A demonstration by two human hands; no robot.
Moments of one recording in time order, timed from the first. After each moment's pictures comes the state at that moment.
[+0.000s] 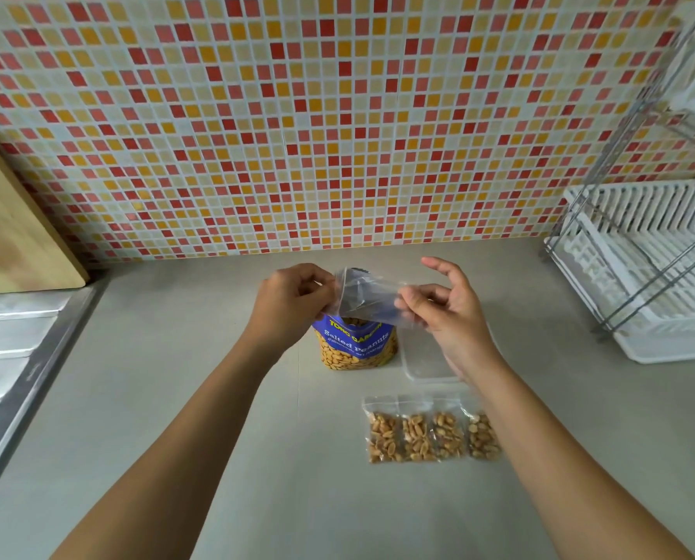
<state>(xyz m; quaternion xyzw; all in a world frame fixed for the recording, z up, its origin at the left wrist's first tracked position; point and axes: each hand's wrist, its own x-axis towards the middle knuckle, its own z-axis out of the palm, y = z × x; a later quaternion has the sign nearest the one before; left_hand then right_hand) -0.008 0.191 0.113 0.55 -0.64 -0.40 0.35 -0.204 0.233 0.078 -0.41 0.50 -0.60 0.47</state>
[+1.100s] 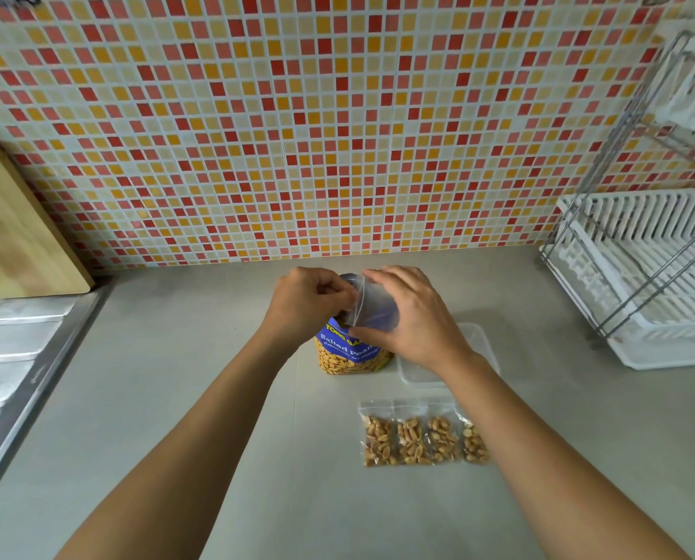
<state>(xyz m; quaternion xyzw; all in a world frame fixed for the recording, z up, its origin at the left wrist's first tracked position) -0.030 0.191 0.121 0.56 -0.68 -0.35 0.31 -0.197 0.219 0.082 -0.76 0.55 -0.33 0.07</state>
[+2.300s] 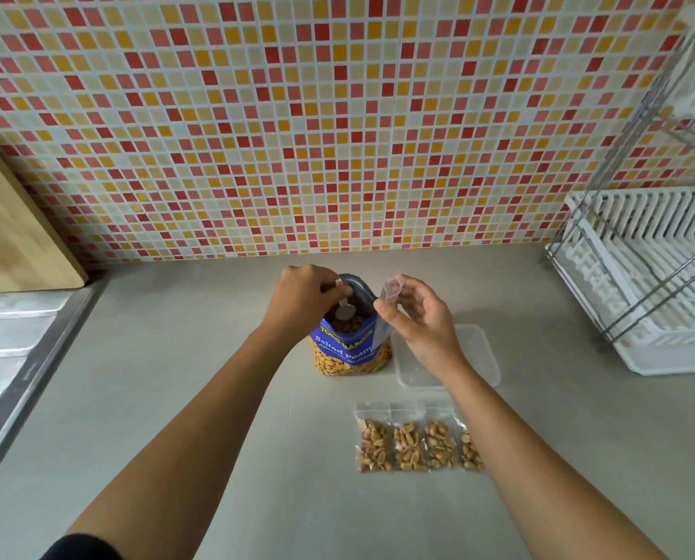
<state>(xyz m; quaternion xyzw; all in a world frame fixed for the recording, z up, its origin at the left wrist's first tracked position) -0.039 0.154 0.093 0.57 -0.78 -0.16 0.20 -0.211 0.210 0.042 -0.51 0.53 -0.54 0.42</state>
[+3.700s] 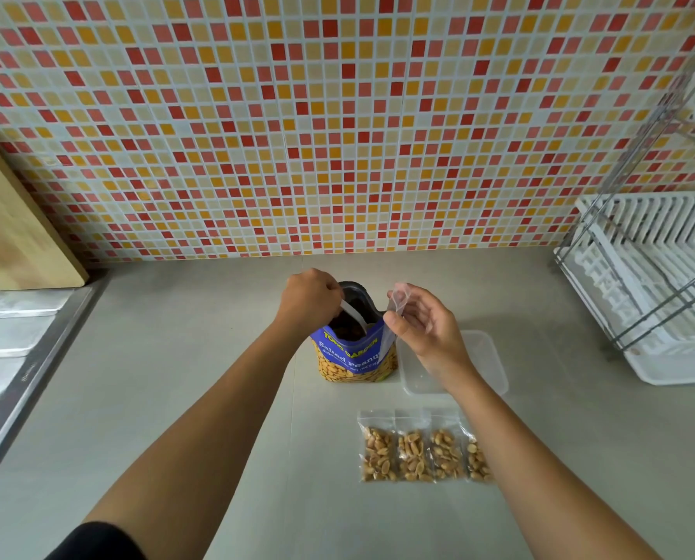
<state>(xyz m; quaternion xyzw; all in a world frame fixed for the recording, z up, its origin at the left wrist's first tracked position) -0.048 0.131 0.089 0.66 -0.69 -0.27 0.14 -0.214 0.206 0.037 -0.50 0.49 -0.54 0.47</state>
